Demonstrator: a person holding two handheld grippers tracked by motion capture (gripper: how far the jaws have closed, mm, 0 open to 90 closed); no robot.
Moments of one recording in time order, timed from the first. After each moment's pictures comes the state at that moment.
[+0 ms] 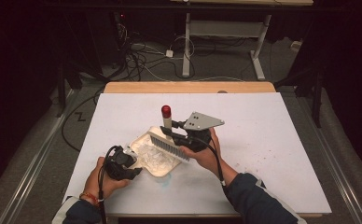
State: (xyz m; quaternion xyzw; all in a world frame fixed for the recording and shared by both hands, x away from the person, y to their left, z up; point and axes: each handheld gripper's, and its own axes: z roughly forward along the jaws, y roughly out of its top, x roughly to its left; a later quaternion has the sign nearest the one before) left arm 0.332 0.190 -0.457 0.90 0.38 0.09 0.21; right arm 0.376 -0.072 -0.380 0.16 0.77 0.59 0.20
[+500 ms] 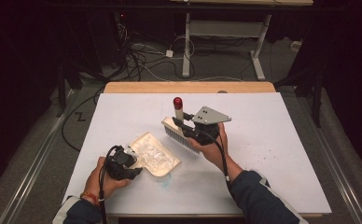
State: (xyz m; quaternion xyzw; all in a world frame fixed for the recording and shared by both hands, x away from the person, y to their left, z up) left arm 0.333 0.189 -0.458 0.90 0.38 0.08 0.21; right arm 0.396 -0.086 -0.391 0.21 0.76 0.55 0.25
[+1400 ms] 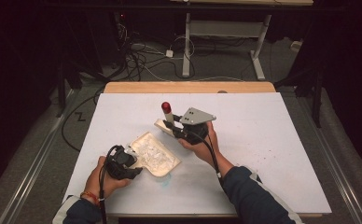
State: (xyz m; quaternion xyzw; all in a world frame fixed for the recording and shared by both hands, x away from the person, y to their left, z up) left arm 0.334 0.189 -0.458 0.90 0.37 0.09 0.21; right arm 0.403 -0.061 -0.404 0.17 0.79 0.54 0.24
